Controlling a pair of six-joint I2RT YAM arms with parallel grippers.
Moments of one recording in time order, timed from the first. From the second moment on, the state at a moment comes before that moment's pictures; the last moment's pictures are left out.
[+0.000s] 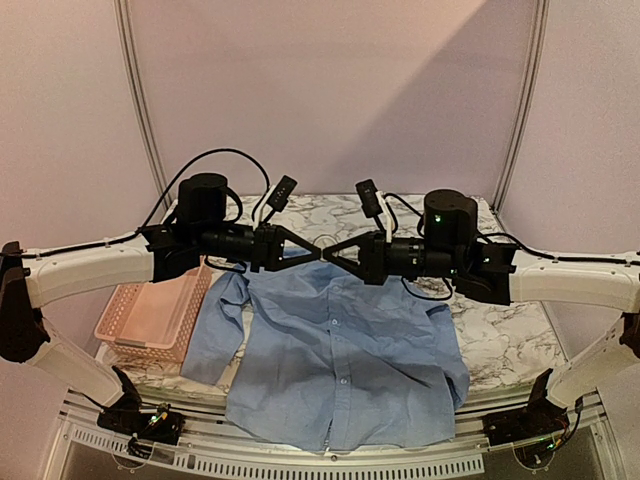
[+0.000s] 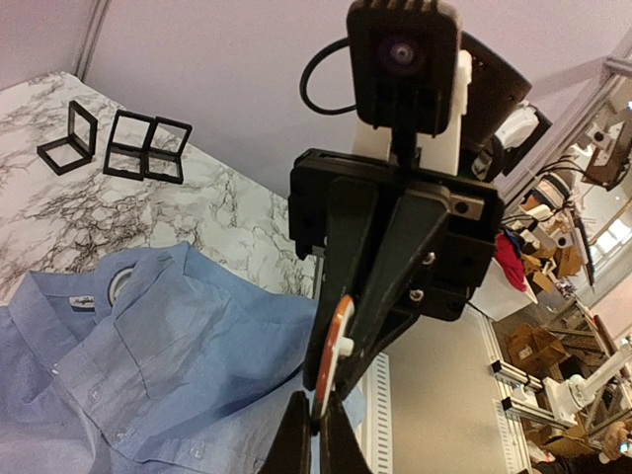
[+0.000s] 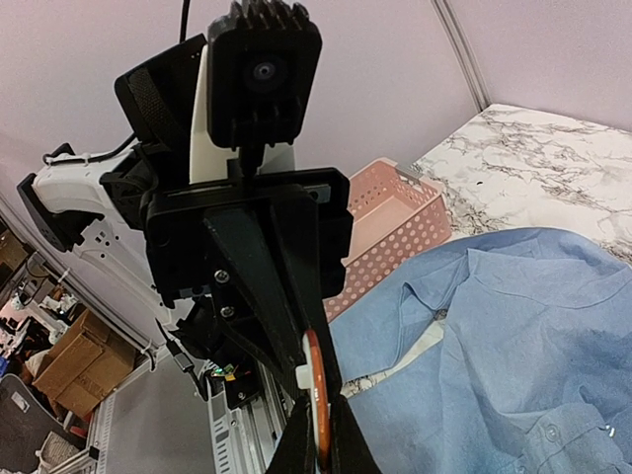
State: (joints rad) left arm -0.75 1.41 1.00 0.16 0.82 -0.40; right arm 0.94 1.41 0.99 0.26 -0.35 0.52
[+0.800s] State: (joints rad) left arm -0.75 1.41 1.00 0.17 0.80 -0.40; right arm 0.94 1.41 0.99 0.26 -0.31 0.58
